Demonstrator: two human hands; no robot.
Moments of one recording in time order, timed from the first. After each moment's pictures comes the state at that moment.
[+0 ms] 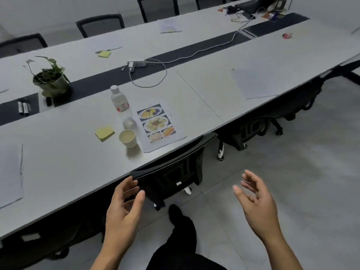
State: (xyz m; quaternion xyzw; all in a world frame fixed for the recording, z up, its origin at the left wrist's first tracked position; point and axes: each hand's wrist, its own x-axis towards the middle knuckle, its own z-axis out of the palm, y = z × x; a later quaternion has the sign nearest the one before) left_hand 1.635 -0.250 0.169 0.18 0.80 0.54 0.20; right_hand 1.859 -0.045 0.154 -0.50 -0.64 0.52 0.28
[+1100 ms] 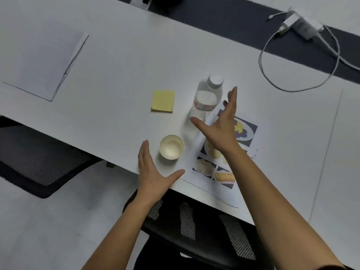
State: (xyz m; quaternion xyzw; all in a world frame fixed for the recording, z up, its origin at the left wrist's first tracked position) left_hand 1.430 -0.074 0.021 -0.20 0.85 0.46 0.16; right_hand 1.306 0.119 0.029 -0.12 -0.84 0.53 -0.07
